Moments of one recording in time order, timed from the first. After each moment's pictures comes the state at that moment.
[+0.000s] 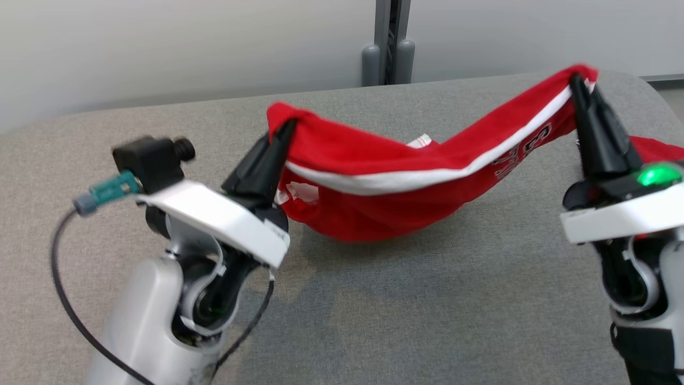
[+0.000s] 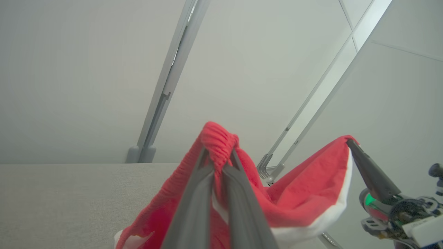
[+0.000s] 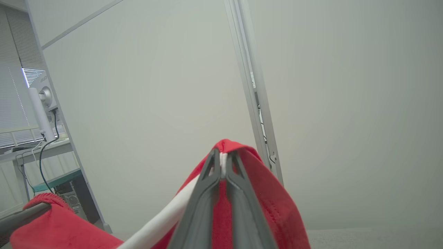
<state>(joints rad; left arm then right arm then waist) -0.38 0.08 -0.29 -0.10 -0.75 0.04 0.22 -0.40 -0.16 0.11 -0.03 0.54 0.13 -0.06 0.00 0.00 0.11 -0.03</state>
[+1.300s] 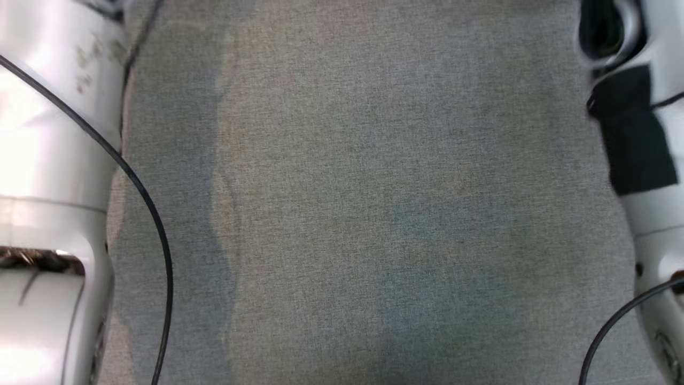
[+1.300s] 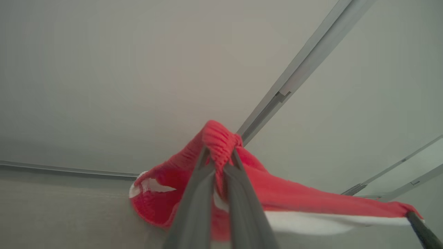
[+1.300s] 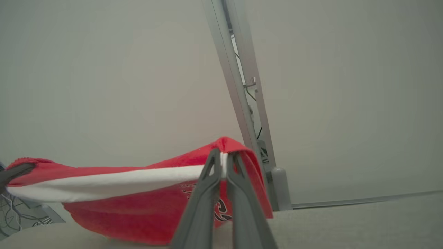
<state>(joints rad) -1.42 0.09 -0.19 0.84 -0.78 -0.01 0.06 -1.31 -0.07 0.21 0.75 0.49 0.13 -0.21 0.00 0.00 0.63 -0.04</state>
